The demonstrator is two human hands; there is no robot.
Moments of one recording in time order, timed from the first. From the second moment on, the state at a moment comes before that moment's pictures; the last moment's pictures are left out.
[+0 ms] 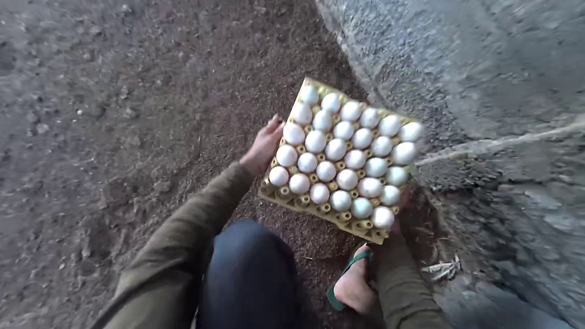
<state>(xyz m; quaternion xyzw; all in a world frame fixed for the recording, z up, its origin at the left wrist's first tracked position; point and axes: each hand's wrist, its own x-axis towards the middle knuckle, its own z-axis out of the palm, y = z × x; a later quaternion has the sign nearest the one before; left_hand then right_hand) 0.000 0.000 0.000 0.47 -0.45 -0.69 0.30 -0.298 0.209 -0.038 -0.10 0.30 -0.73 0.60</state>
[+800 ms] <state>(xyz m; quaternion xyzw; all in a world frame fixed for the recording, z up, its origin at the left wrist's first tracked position) 0.027 0.111 -0.167 0.65 -0.51 -0.50 0.24 -0.299 0.237 -0.140 -0.12 0.85 -0.28 0.42</state>
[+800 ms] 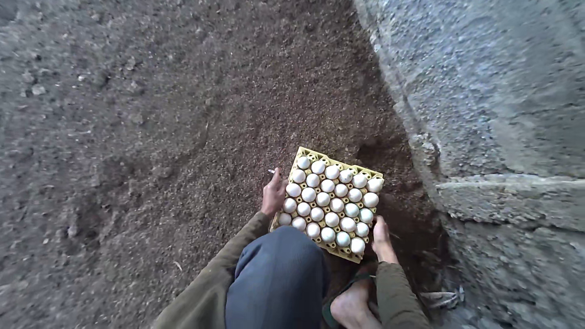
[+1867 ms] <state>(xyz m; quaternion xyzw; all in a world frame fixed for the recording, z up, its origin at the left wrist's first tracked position) 0.038 0.180 0.122 0.18 -0.54 -0.61 0.55 -0.291 0.236 -0.117 -0.11 0.89 -0.26 0.36</state>
